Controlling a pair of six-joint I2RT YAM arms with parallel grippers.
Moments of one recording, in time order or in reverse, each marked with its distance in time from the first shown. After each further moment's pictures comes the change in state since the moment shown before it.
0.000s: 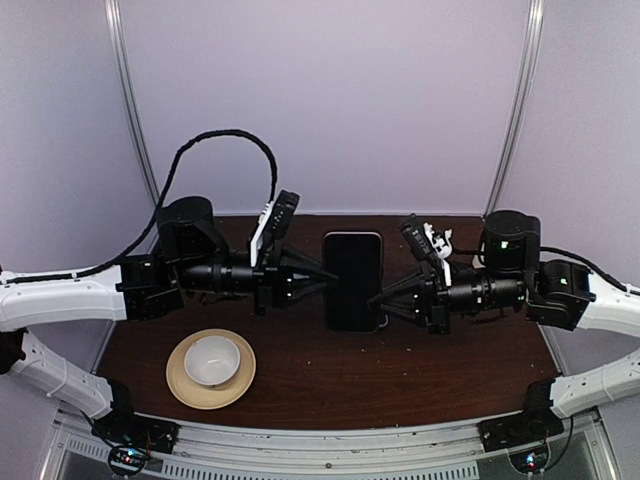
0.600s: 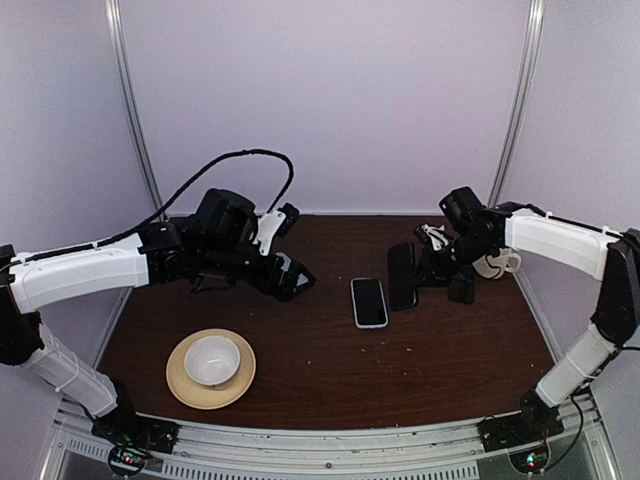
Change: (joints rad) left arm 0.143 0.150 0.193 -0.595 -0.463 0.022; right arm -0.587 0.511 0.284 -0.548 -0.011 0.083
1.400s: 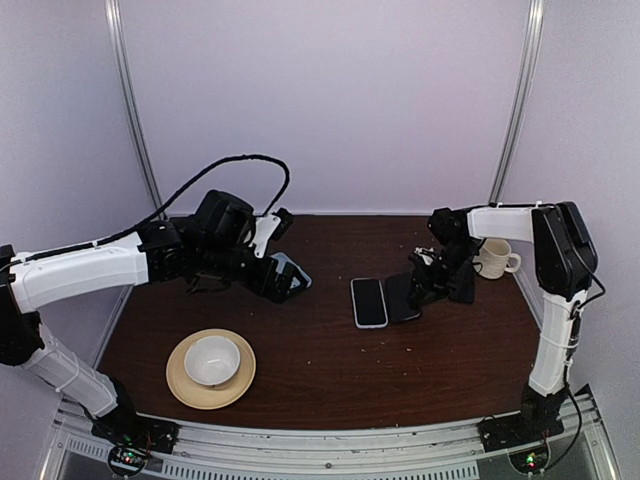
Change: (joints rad) left arm 0.033 0.003 -0.002 -0.091 -0.039 -0.014; right arm -0.153 0.498 0.250 -0.203 -0.105 -0.166
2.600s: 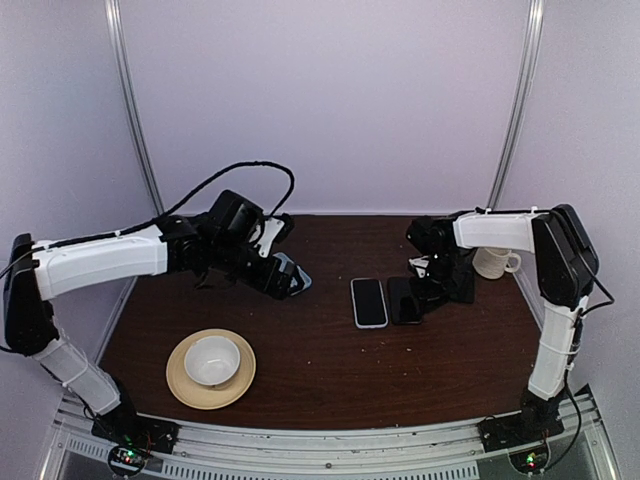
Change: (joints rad) left arm 0.061 0.094 0.036 -0.036 0.024 0.006; right arm 0.159 -0.059 -0.061 -0.029 0.495 0.084
